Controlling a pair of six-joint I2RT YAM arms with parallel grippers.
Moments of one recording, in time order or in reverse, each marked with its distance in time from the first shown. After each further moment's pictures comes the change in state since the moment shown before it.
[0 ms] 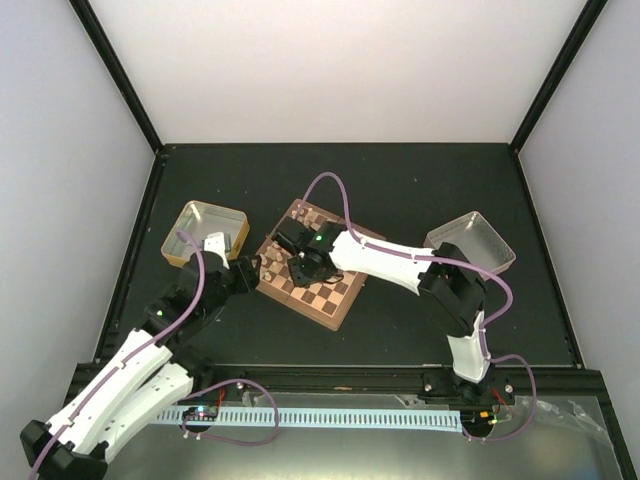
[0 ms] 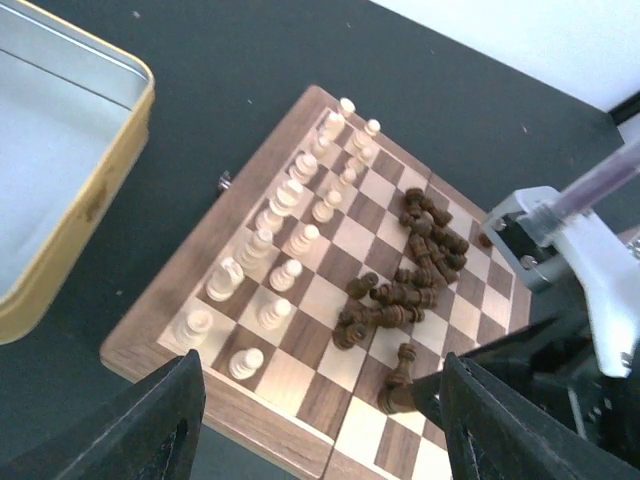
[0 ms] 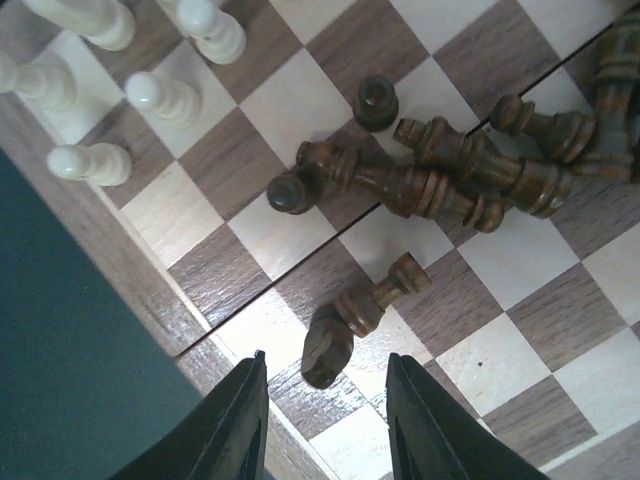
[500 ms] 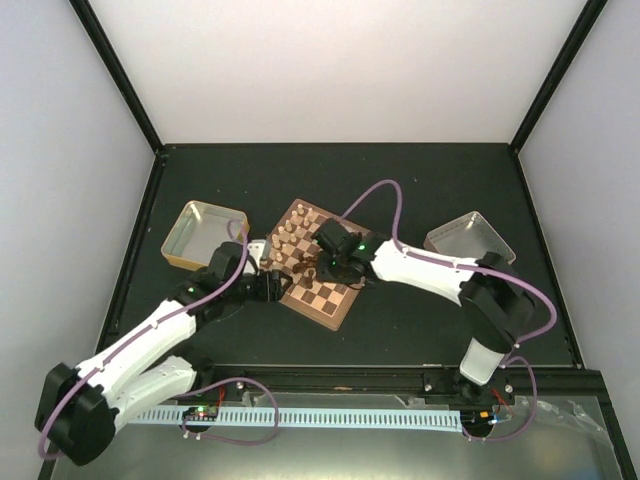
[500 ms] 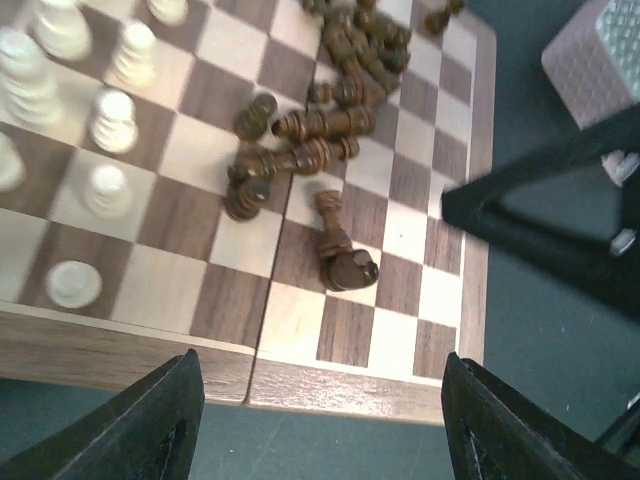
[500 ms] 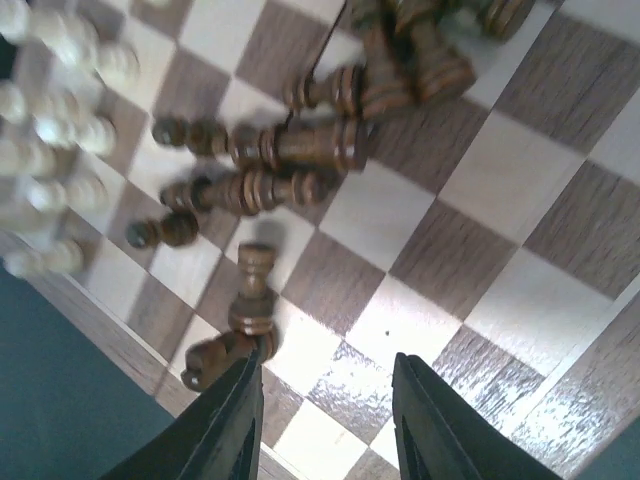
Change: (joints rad) left arm -0.002 0.254 -0.044 0.129 0.364 0.127; right arm -0.079 -0.229 -0.379 0.286 -0.053 0.272
